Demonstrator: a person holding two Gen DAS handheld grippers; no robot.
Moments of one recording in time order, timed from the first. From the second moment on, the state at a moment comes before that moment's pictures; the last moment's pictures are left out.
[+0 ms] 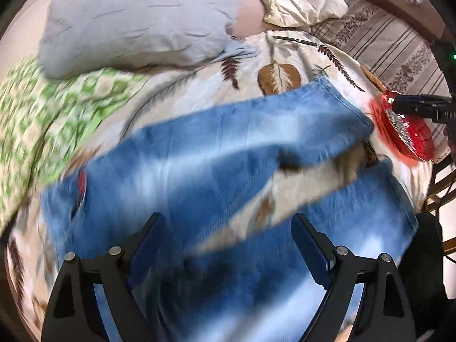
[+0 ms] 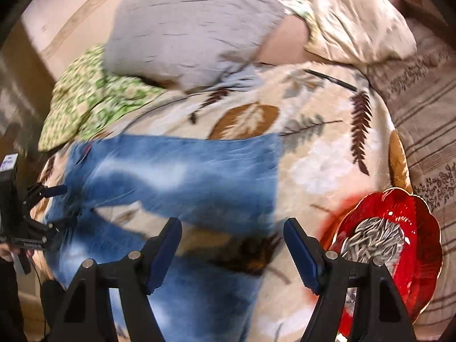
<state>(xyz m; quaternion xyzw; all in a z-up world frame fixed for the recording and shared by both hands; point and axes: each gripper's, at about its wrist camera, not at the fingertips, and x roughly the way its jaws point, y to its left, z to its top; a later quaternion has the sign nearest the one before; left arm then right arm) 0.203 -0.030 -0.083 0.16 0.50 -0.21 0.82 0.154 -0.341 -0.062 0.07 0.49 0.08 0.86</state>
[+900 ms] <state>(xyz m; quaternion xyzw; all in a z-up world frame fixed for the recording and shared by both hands) 0.363 -0.117 -0.155 0.29 0.53 -0.31 0.73 0.326 -0.332 -0.151 0.00 0.55 0.12 0.82</state>
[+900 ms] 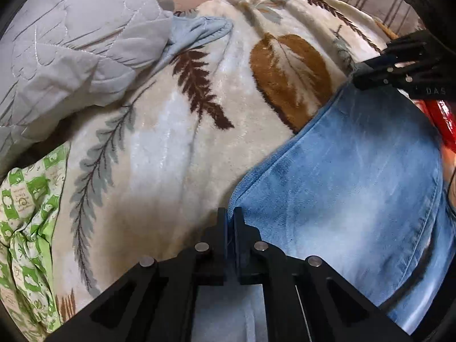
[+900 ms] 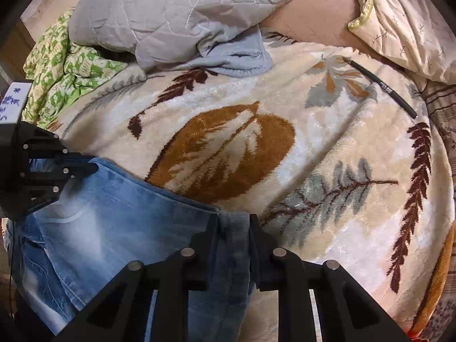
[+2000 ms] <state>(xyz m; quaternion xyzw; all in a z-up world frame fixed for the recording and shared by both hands) 0.048 -0.049 -0.130 0.25 0.50 -0.40 0.73 0.001 -0.314 -0.118 -0.05 0.59 0.20 0.78</state>
